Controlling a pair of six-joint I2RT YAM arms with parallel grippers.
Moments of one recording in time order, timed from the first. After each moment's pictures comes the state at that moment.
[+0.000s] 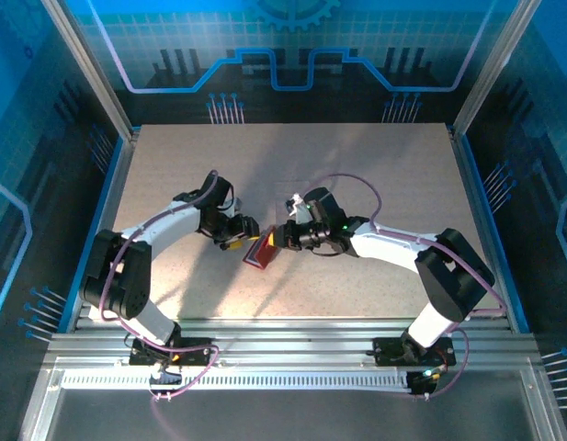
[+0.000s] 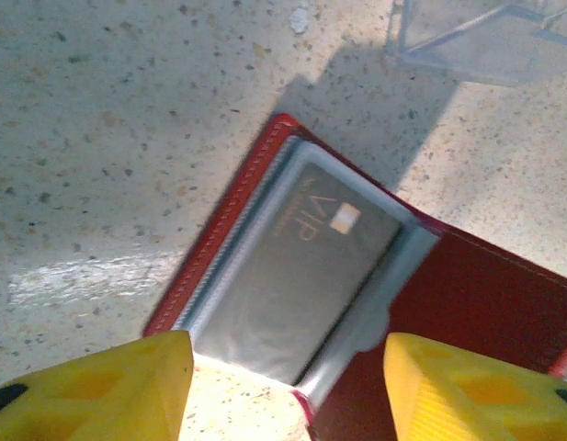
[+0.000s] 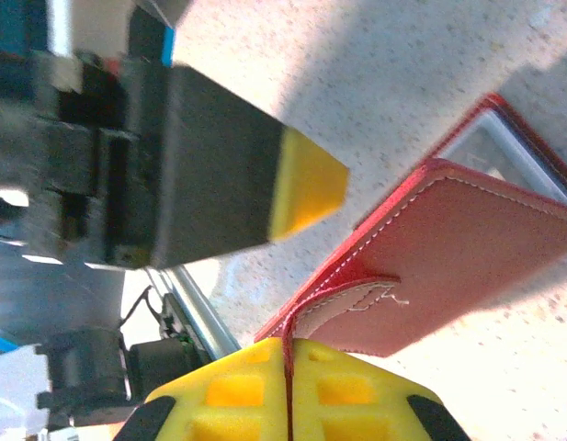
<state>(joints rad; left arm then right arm) -0.28 1.60 0.99 -0.63 0.47 -0.59 0.70 1.63 0.93 -0.02 -0.57 0.78</state>
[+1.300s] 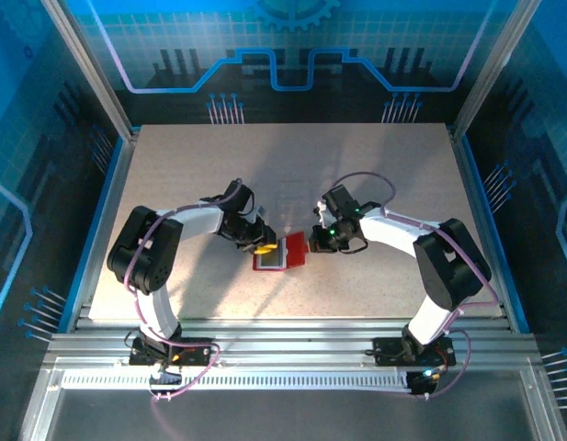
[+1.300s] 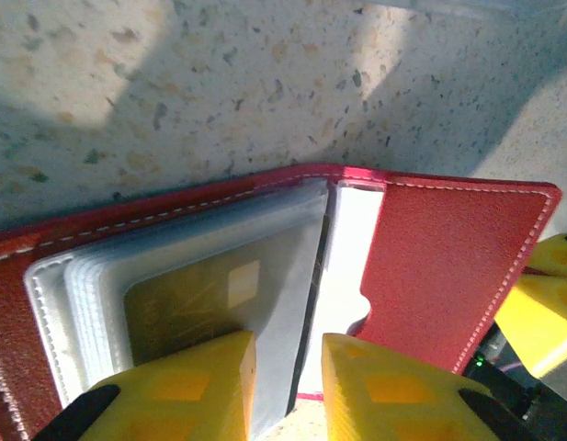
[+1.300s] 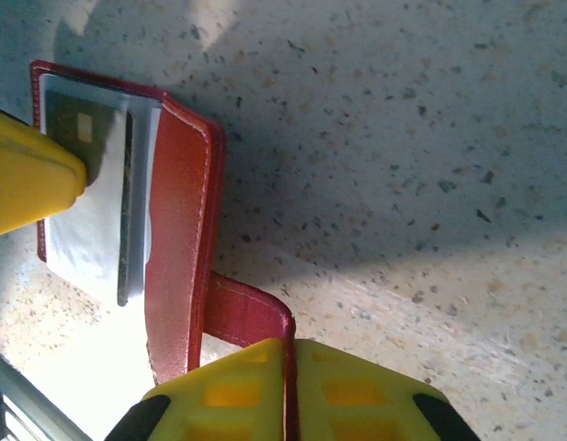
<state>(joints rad) -0.37 1.82 1.01 -0.43 0.66 -0.68 0.52 1.69 0.99 -0.49 -0.39 0.44</state>
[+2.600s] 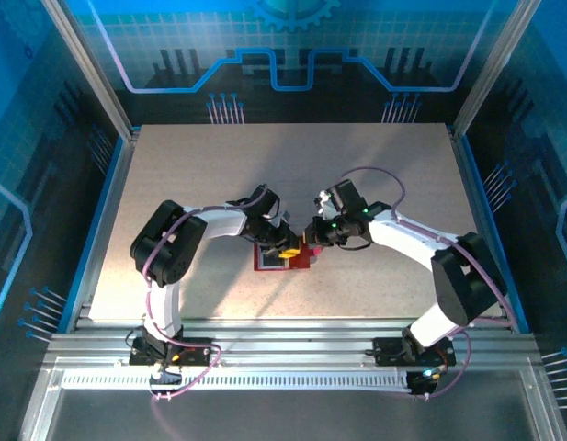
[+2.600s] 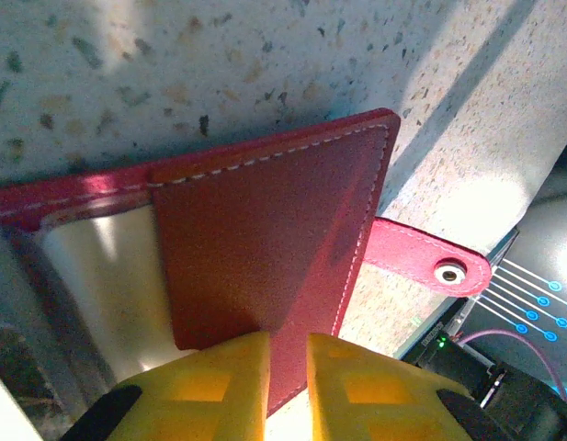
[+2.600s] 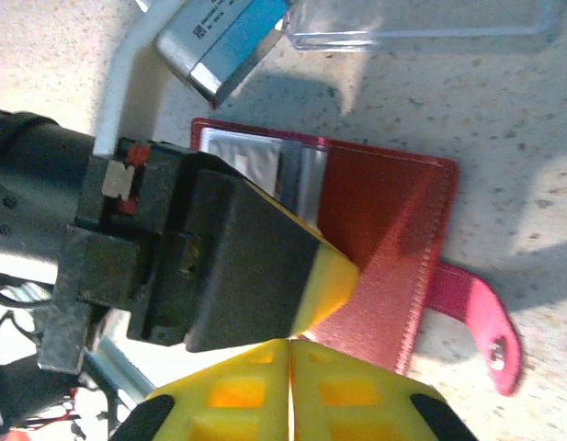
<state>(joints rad) -0.52 1.96 1.10 -0.31 0.73 -0.81 0.53 1.59 0.98 -0.40 -0.49 0.59</state>
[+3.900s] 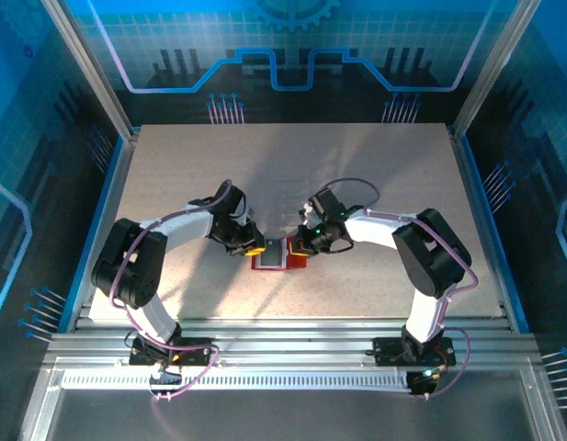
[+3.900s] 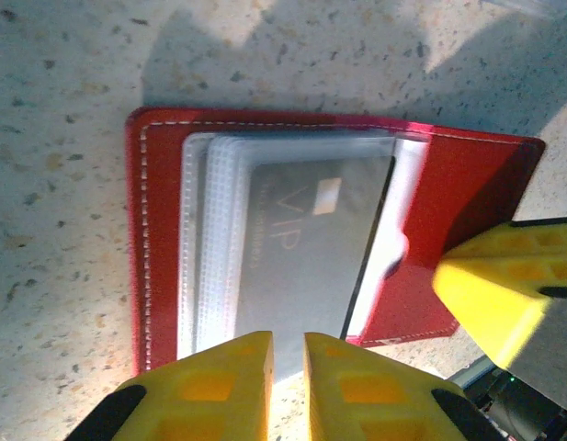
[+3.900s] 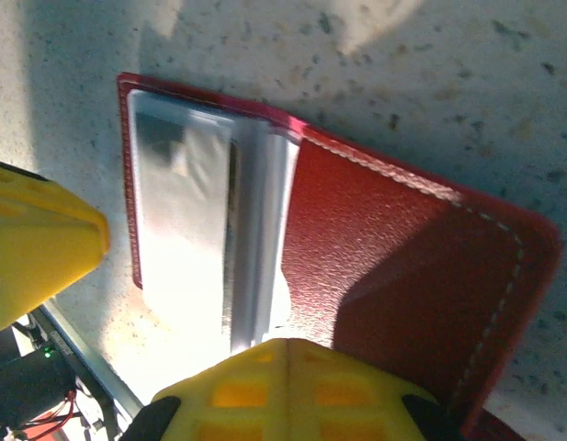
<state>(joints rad) -0.34 1.69 0.95 -0.53 0.55 -0.66 0.59 1.82 1.03 -0.31 -0.56 0.64</state>
